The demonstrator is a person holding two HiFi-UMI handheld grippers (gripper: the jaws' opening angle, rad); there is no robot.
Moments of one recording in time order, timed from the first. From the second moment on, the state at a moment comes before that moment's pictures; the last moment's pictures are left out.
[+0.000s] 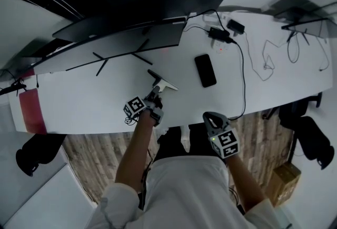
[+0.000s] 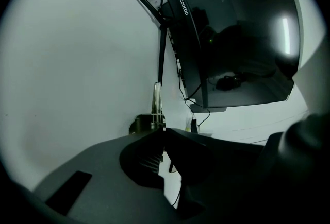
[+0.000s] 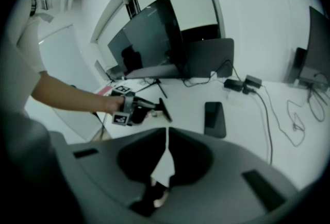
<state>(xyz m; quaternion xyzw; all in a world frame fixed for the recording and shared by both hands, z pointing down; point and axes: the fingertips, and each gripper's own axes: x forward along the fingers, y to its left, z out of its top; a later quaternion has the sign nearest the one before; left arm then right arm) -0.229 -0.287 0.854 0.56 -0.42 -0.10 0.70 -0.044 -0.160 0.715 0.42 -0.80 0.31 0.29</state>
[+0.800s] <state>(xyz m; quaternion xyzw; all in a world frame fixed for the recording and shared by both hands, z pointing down) -0.216 -0.250 0.784 0.58 -0.41 -0.12 0.69 -0.025 -0.151 0.687 0.41 -0.82 0.28 0.28</state>
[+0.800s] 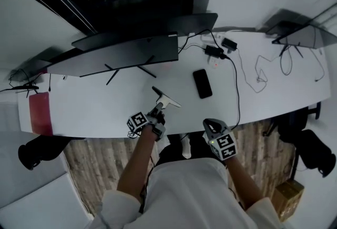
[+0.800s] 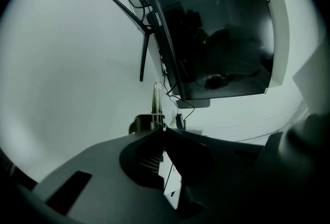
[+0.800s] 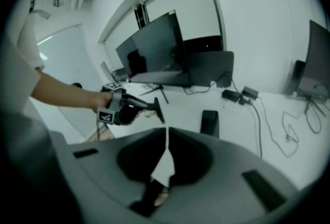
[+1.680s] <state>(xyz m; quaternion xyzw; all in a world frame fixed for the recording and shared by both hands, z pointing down) -0.168 -0.212 0.714 0.62 -0.35 -0.10 0.69 0.022 -0.124 0.665 0.46 -0.81 0.25 0.26</state>
